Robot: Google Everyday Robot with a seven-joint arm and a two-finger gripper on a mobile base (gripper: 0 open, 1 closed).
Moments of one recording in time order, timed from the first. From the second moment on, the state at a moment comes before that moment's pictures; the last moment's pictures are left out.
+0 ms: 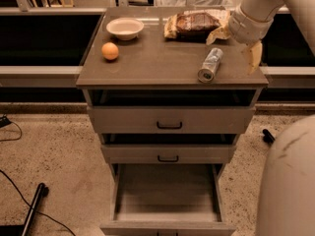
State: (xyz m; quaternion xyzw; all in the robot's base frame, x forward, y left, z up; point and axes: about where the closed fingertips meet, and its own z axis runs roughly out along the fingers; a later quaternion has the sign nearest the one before) arm 0.668 -0.220 0.884 -0.90 0.41 -0.07 0.12
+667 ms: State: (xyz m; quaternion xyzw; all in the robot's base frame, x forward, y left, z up) arm 0.695 -0.204 0.834 -0.94 0.33 -0.06 0.08
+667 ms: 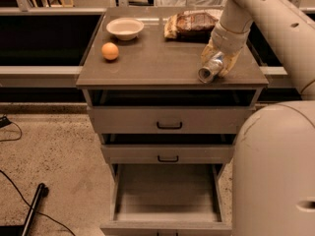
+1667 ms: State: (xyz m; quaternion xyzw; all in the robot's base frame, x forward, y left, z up) arm 0.684 -0.188 0.850 -0.93 0.35 -0.06 0.09
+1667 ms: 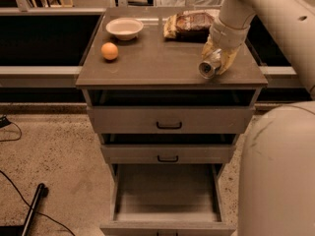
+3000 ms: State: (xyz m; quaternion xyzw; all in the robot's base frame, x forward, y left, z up) arm 0.554 -0.217 0.834 -0.68 0.68 0.15 0.23
